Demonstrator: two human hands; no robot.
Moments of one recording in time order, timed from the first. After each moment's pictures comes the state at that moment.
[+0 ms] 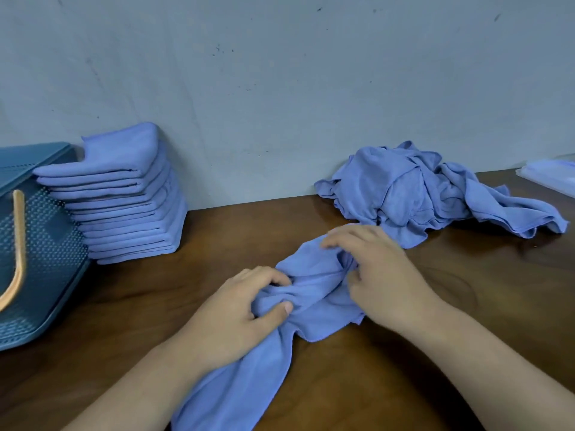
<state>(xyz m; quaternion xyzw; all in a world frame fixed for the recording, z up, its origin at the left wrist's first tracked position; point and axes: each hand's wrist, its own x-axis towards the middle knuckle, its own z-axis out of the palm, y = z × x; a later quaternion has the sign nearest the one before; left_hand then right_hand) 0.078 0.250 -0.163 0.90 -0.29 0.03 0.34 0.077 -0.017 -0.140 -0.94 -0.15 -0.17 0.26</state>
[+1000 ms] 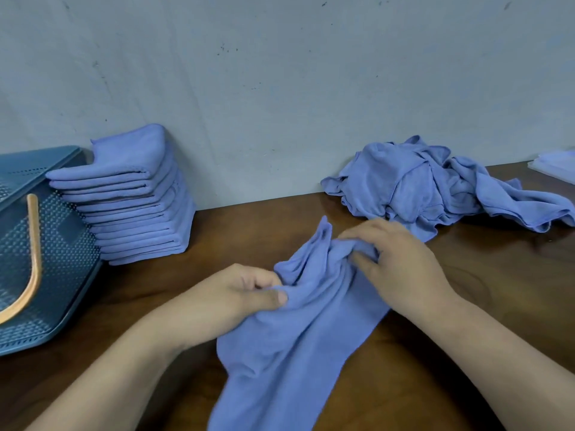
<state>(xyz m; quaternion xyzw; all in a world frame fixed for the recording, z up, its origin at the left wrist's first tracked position) 0.081 0.268 -0.117 0.81 -0.20 -0.24 0.50 0.091 -0.026 -0.149 -0.93 -0.11 -0.20 0.28</state>
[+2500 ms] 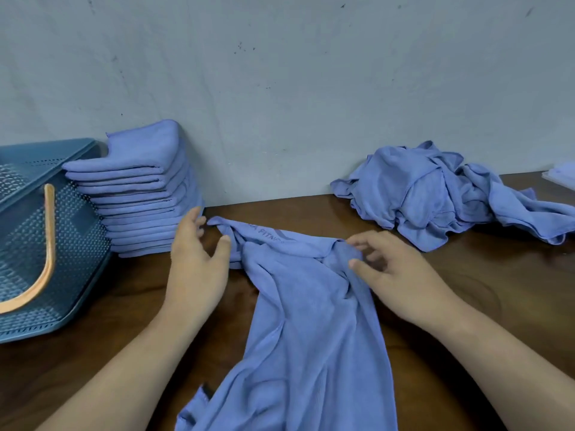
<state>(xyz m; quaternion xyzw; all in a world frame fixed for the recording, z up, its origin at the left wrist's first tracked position) 0.128 0.298 -0.159 0.84 0.03 0.24 0.49 0.096 -0.024 -0.158 -0.90 -0.10 -0.11 0.41</state>
